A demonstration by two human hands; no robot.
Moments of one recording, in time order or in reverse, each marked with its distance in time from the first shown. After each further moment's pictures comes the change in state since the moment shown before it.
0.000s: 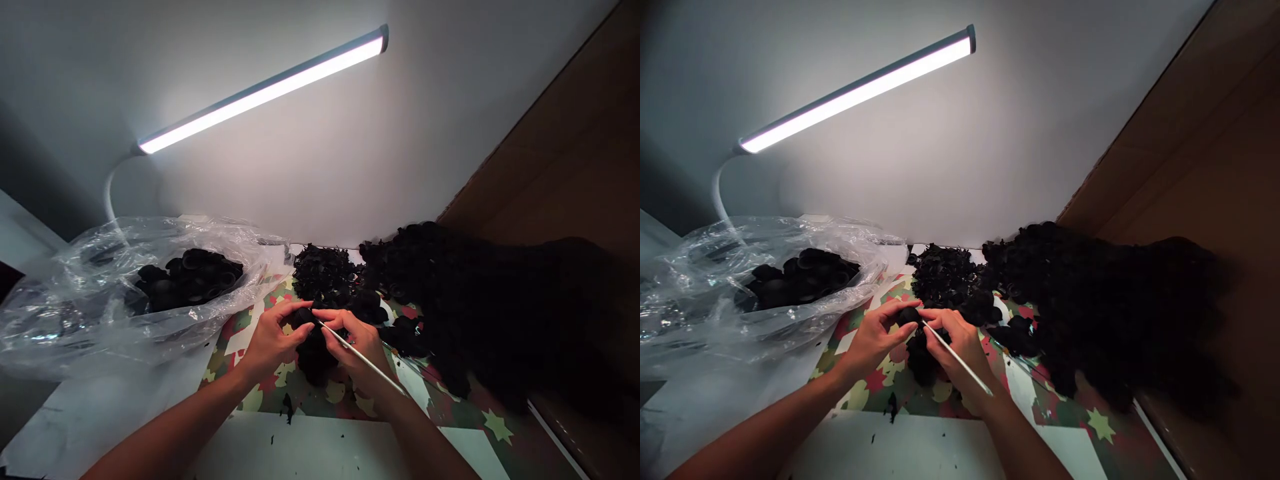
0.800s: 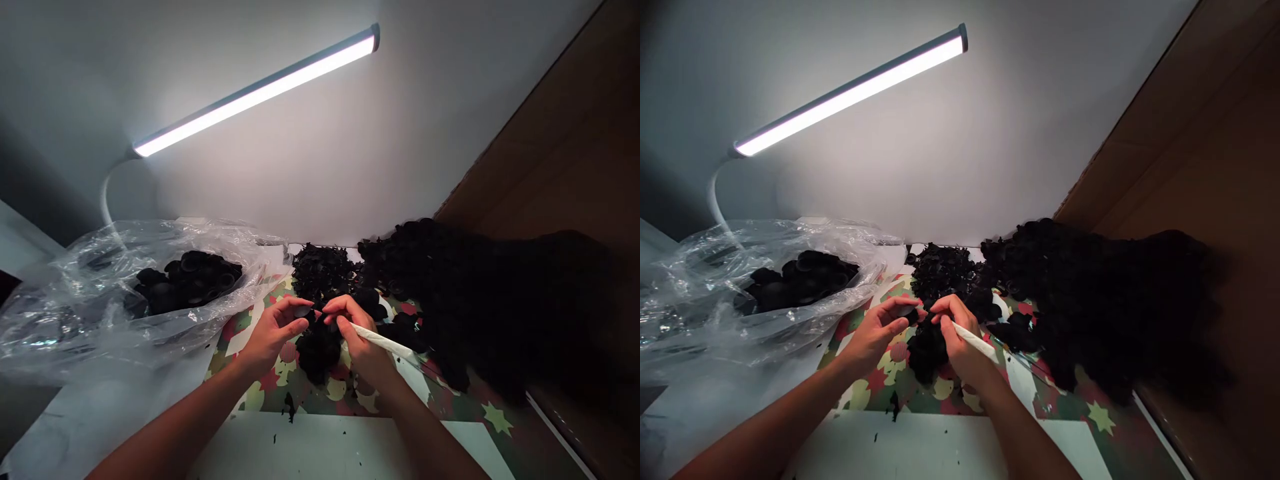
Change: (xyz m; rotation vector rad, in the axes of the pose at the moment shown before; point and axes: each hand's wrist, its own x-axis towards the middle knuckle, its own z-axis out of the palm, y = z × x) left_hand 0.004 -0.007 -0.001 -0.523 -0.135 -0.126; right_hand 0.007 0.004 0.002 0.132 0.080 0.068
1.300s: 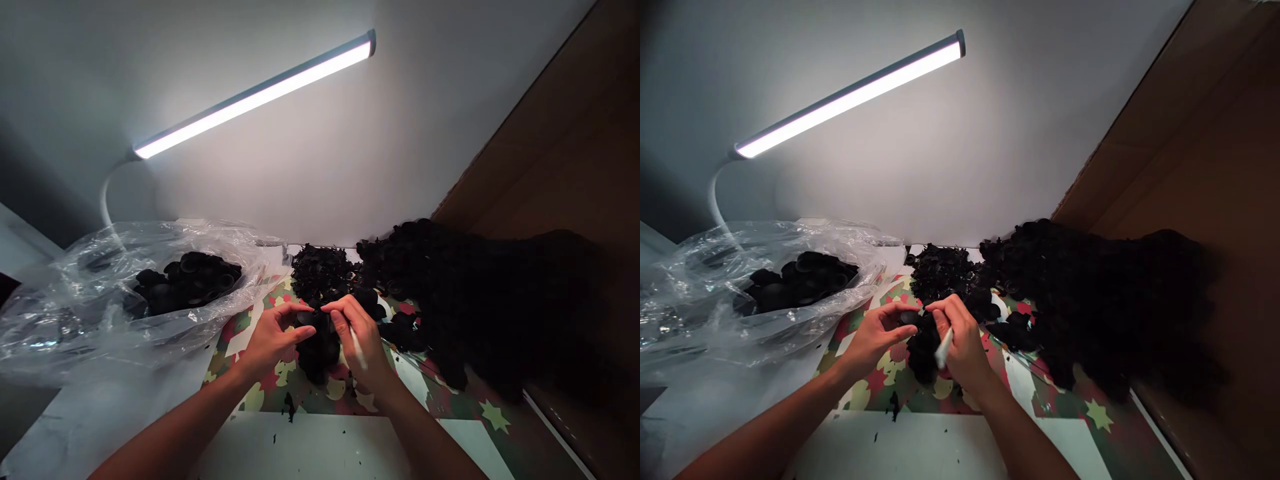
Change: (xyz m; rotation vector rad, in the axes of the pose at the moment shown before) left_hand -0.003 0.002 0.003 0.208 0.051 -0.020; right_hand 0.000 -0.010 0.003 -0.161 0.074 -0.135
